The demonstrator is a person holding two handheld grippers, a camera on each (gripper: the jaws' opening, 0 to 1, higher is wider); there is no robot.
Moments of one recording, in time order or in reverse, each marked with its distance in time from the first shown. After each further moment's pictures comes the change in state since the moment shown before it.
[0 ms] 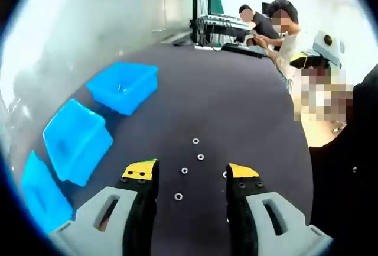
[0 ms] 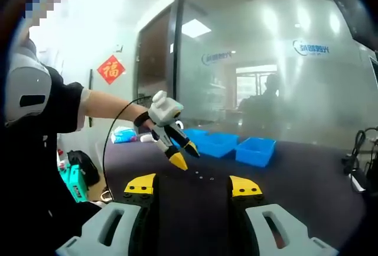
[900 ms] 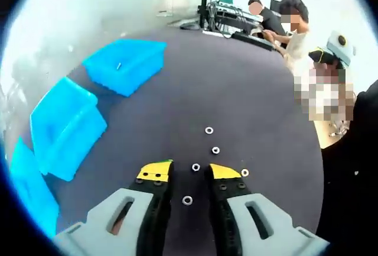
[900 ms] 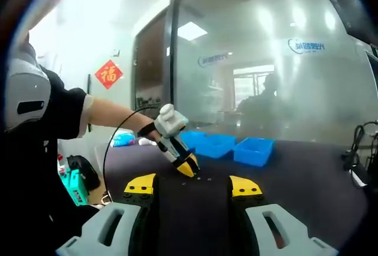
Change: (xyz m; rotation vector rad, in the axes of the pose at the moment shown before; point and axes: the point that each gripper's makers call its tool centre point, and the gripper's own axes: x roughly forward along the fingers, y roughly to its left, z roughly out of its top) left arm 0.027 0.014 -0.022 -0.059 0.061 -0.017; right arm 0.000 -0.005 -0.001 0.028 -0.020 -0.008
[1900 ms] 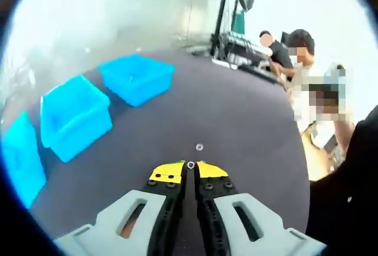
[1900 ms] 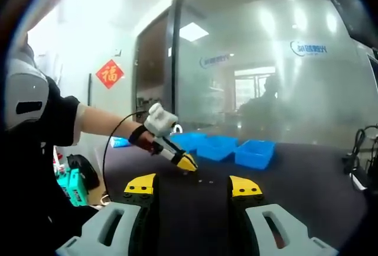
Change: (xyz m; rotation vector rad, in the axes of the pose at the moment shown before) left arm -0.030 -0.013 0.024 -0.164 -0.287 0.053; right arm 0.003 0.006 0.005 -0.015 -0.007 0.001
